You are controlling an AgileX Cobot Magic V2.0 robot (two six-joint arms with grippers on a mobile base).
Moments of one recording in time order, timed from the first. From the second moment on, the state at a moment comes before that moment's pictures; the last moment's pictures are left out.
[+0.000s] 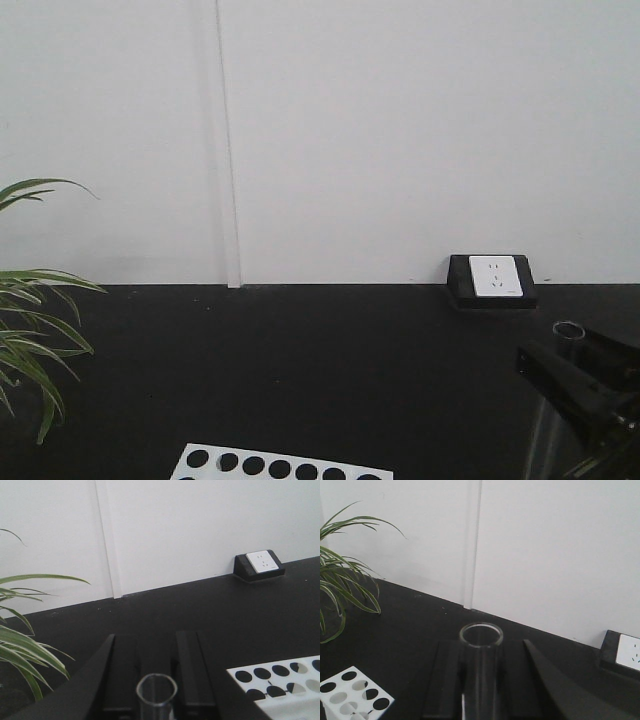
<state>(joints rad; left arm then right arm) -0.31 0.59 -0.45 0.65 0.08 -0.70 0.46 0.78 -0.61 -1.07 -0.02 0.98</state>
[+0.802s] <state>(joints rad) -0.31 0.59 -0.45 0.65 0.10 -0.70 0.46 0.78 -0.61 -1.07 -0.02 0.98</state>
